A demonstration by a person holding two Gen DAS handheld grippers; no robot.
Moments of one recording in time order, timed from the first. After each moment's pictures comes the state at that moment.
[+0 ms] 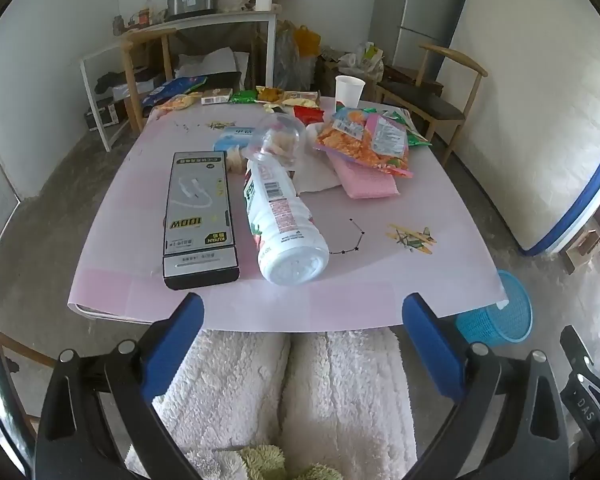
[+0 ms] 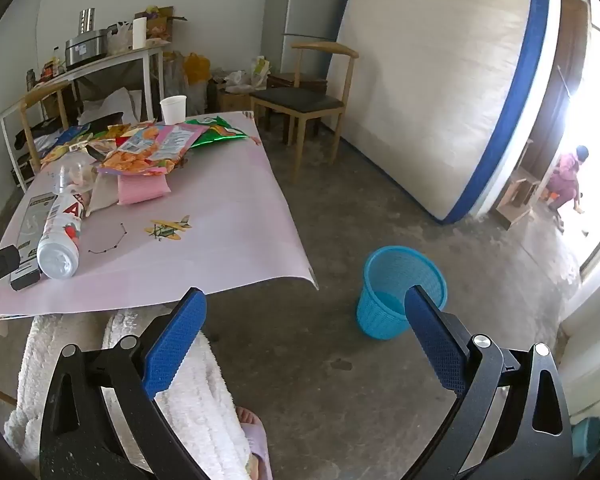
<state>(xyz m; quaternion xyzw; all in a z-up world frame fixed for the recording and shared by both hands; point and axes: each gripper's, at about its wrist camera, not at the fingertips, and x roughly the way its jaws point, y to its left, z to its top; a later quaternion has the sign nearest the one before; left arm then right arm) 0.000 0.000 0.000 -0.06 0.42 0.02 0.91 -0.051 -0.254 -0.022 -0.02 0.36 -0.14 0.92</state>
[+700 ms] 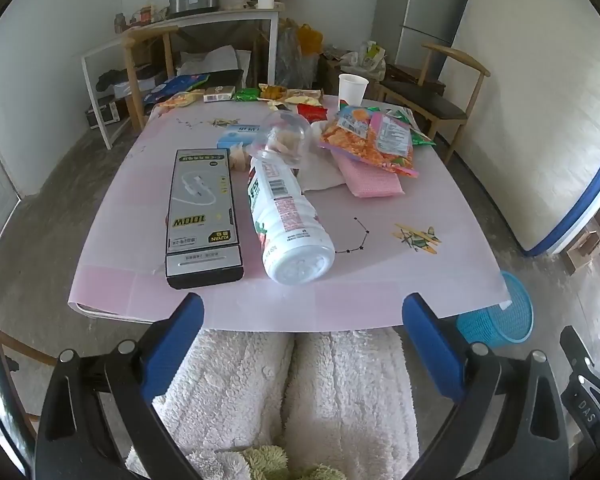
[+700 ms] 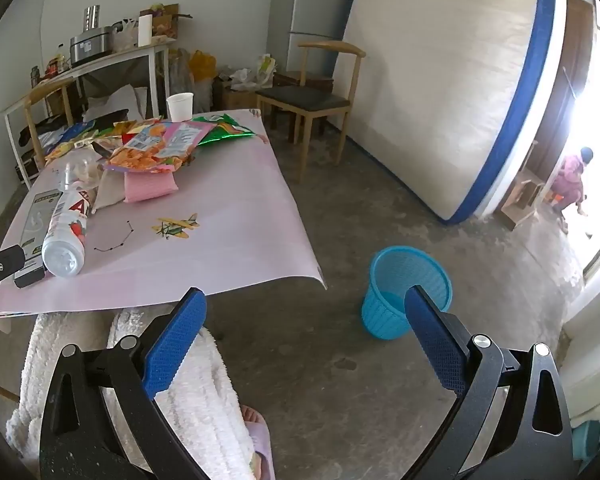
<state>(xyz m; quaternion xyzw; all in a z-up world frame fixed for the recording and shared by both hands) 0.001 0.008 -0.005 -0.06 0.42 0.02 0.90 -0.050 -0.249 -0.024 -0.01 0.36 -0.14 0.92</state>
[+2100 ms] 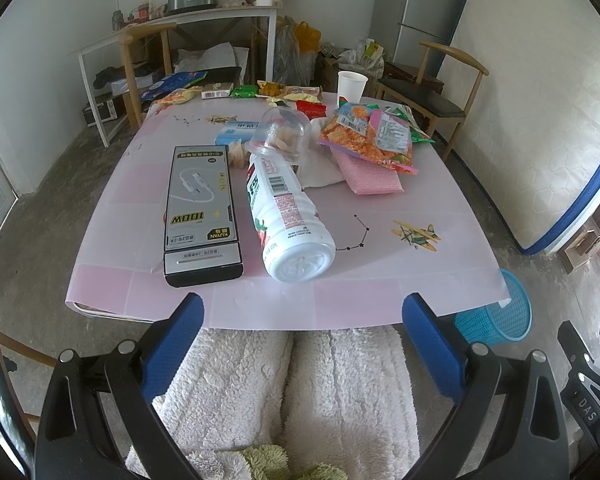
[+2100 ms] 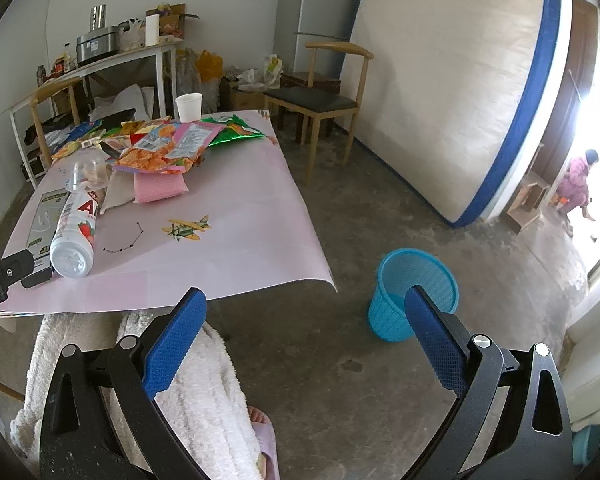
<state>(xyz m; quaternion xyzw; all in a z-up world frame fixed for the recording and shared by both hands) 0.000 0.004 -0.006 -0.06 0.43 0.02 0.90 -0.044 -0.234 -0.025 -0.01 0.36 -0.13 0.92</state>
